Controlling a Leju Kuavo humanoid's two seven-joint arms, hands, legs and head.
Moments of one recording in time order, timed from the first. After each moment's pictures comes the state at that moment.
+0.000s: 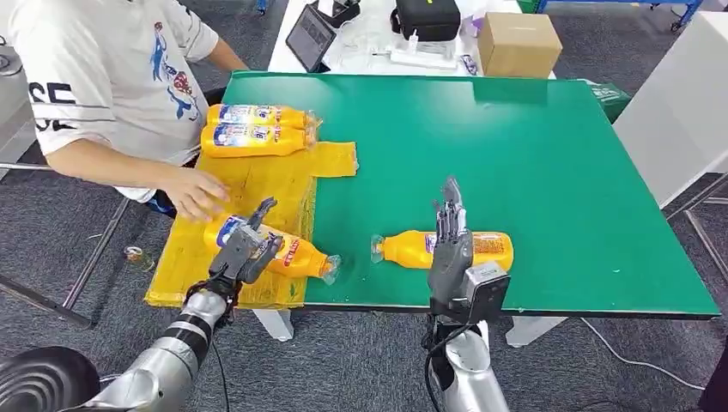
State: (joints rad) left arm -0.55 -0.15 0.06 -0.55 -0.51 0.16 -0.67; right arm -0.09 0.23 0.23 -1.43 0.09 -0.16 -0.66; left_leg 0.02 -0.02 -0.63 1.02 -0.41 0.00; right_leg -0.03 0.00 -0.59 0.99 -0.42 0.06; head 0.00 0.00
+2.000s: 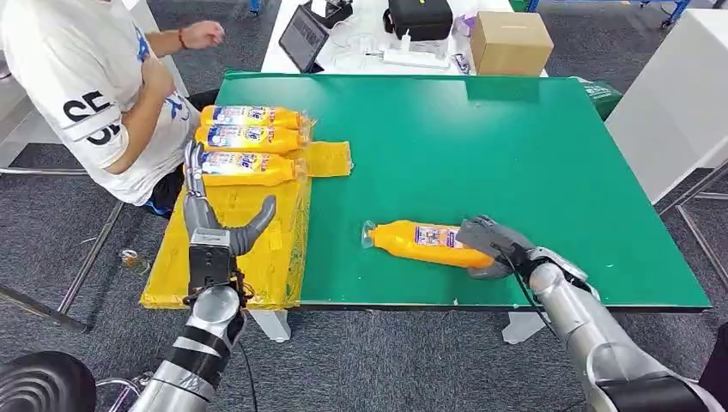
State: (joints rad) left arm -0.37 -0.19 -0.24 -1.14 -0.21 0.64 -0.70; right arm -0.62 -0.25 0.34 -0.58 0.66 0.22 -0.25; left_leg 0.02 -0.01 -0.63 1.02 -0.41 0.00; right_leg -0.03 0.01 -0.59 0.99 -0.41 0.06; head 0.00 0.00
